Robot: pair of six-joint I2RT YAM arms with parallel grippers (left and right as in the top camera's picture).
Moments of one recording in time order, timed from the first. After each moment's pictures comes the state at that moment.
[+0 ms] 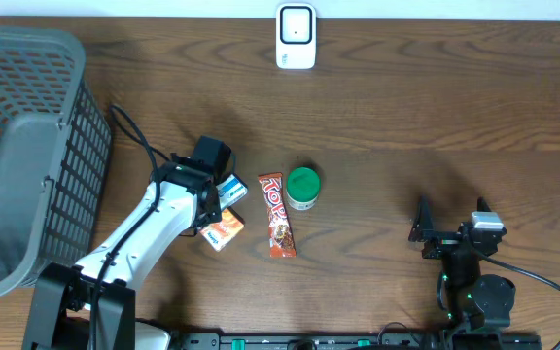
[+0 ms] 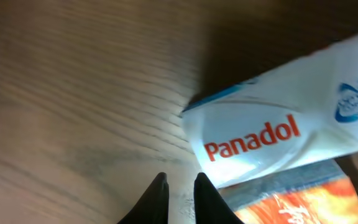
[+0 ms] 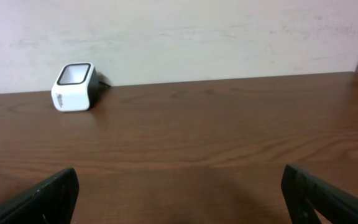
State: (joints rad) left arm -0.33 1.53 0.88 -0.87 -0.28 -0.54; right arm 0.01 0.01 0.01 -0.07 0.02 0.08
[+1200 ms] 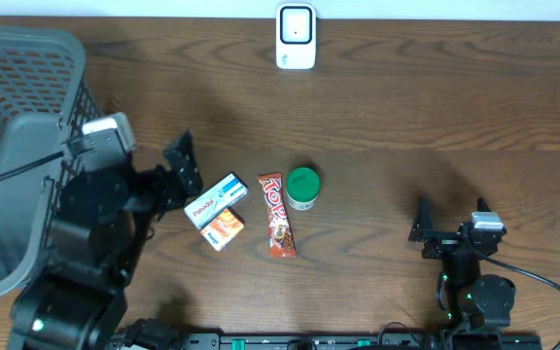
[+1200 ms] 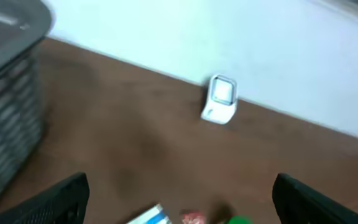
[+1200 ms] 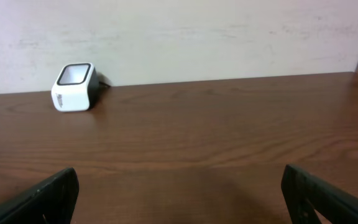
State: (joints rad) left arm -0.33 0.80 1.15 -0.79 -0.21 -0.48; right arm 0.01 0.01 0.01 -0.07 0.02 0.08
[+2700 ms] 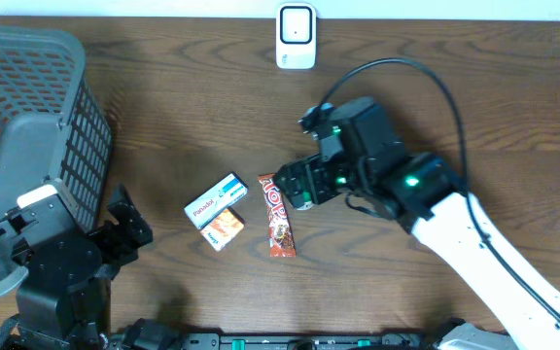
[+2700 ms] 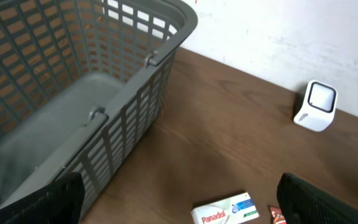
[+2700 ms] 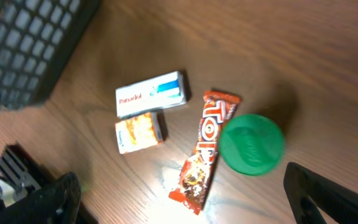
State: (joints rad) left arm -0.33 0.62 1.18 -1.11 -0.53 -0.50; right arm 0.63 1.42 1.28 -0.75 -0.27 0.29
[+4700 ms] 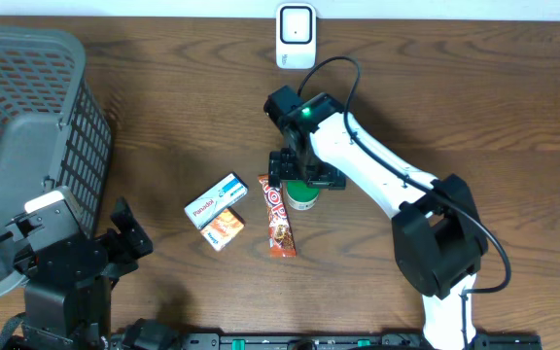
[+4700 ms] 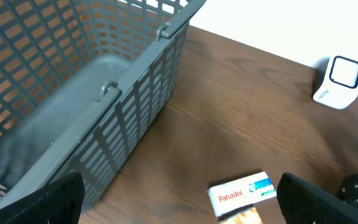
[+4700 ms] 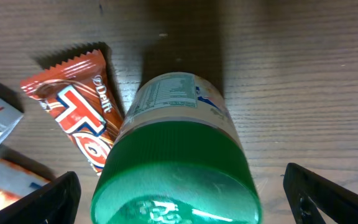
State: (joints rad) left arm -0.33 0.62 1.18 -1.20 -0.53 -0.50; right arm 0.65 2.09 1.69 -1.19 -0.06 0.70
